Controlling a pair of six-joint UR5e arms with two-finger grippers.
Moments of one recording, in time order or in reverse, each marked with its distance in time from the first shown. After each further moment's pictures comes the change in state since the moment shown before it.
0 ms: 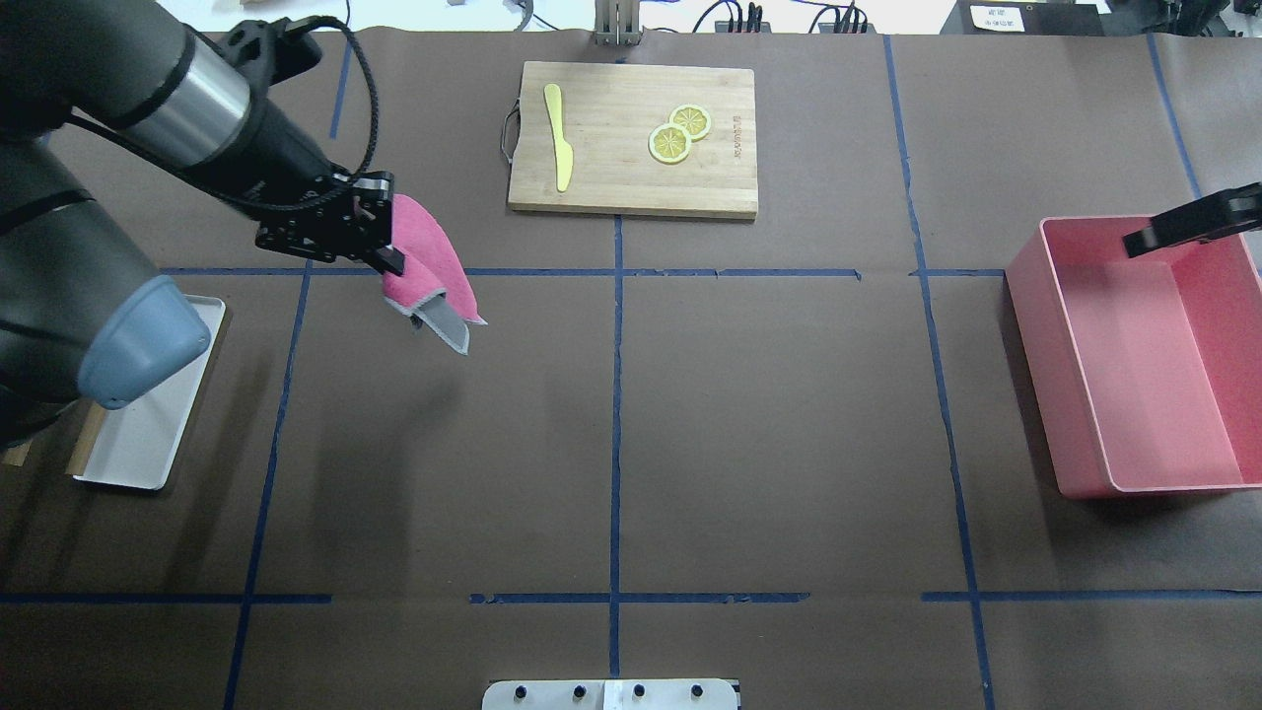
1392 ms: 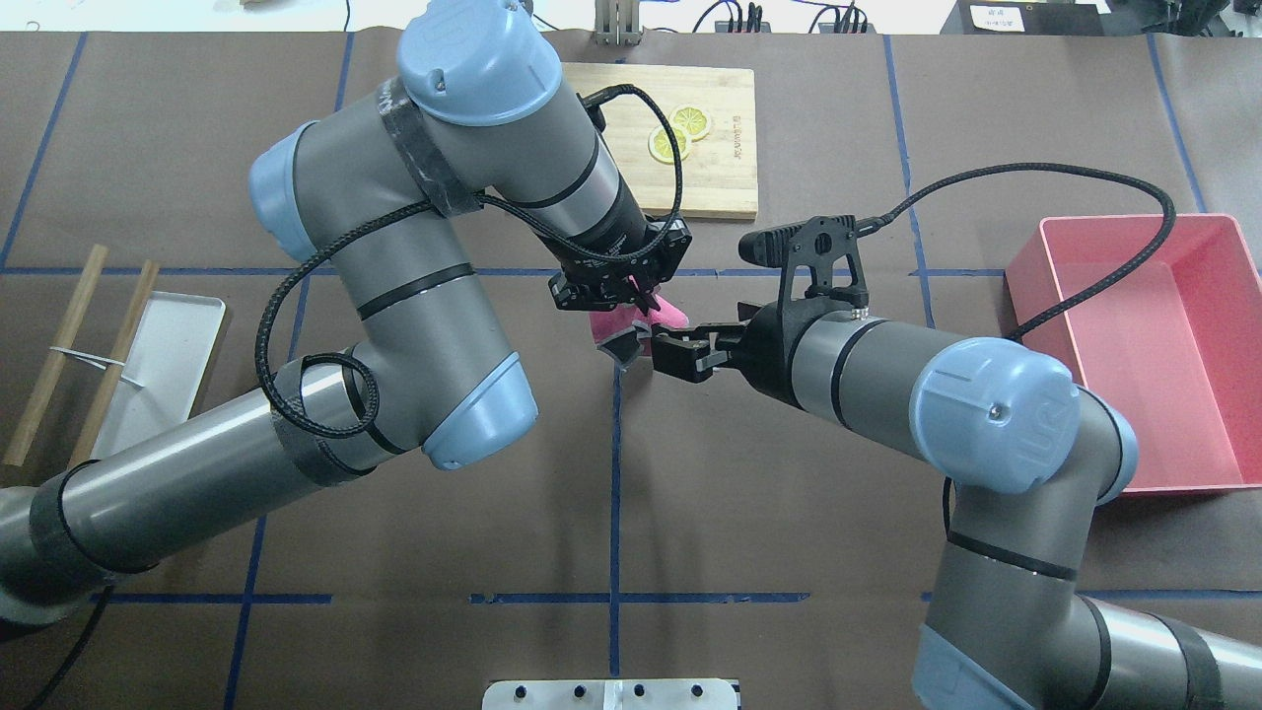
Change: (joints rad) left arm 0.252 -0.365 0.297 -0.027 0.259 -0.443; right arm -0.762 0.374 0.058 0.099 -0.905 0.441
